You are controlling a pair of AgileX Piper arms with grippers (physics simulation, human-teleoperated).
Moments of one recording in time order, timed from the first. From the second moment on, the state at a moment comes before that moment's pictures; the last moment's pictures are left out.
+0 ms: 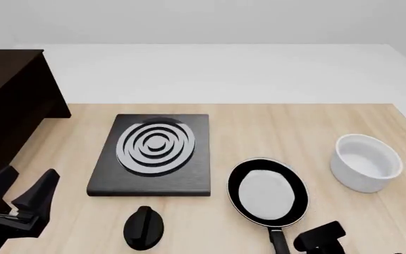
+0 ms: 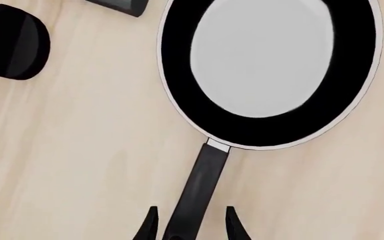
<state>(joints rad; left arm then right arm) -0.17 0.29 -0.20 -0.01 -0.11 0.72 1.03 -0.18 0.25 0.40</state>
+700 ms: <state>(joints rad) -0.17 0.30 -0.19 -0.02 -0.10 0.66 0.94 -0.17 0.29 0.37</state>
